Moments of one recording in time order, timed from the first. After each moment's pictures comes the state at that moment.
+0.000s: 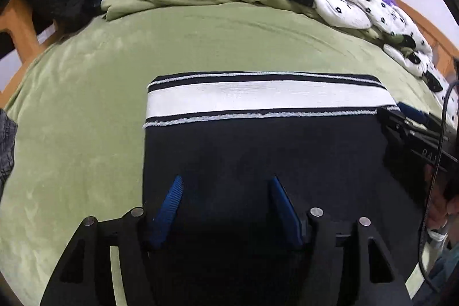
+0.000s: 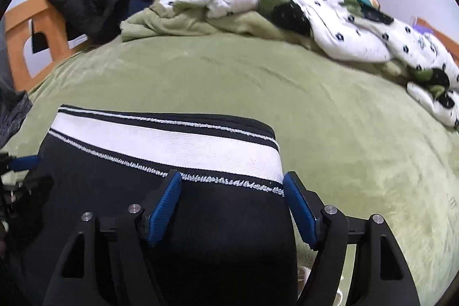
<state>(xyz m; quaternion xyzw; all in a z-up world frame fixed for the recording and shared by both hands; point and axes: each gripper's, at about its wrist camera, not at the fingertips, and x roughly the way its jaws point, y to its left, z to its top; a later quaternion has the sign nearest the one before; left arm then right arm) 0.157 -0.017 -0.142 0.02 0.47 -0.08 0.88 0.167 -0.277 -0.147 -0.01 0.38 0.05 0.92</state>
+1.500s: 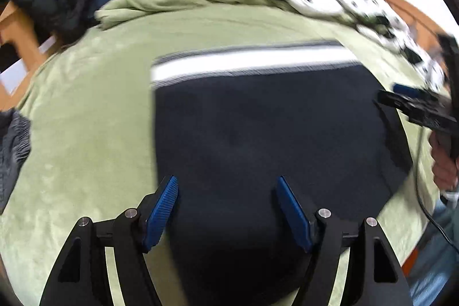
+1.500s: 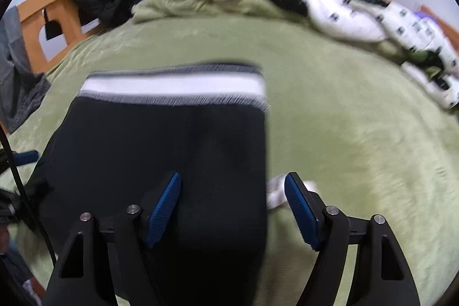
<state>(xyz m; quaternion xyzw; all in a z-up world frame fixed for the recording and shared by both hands) 0.077 -0.007 -0.116 0.06 0.45 -0.10 0.88 0.097 -0.307 -0.120 -0.02 0.40 0.06 0.91</state>
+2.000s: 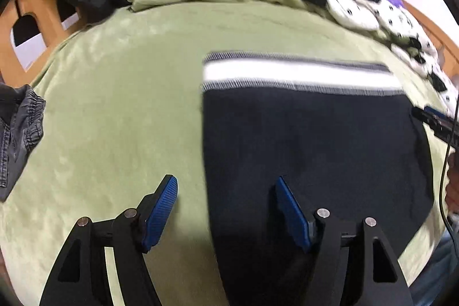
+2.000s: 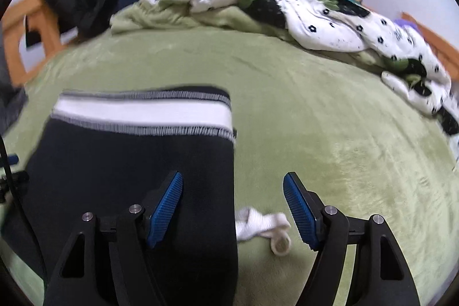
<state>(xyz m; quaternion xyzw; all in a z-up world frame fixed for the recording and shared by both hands) 0.116 0.025 -0.126 0.02 0.47 -0.05 0.88 0.128 -0.317 -0.122 0.01 0.40 0.02 0.92</state>
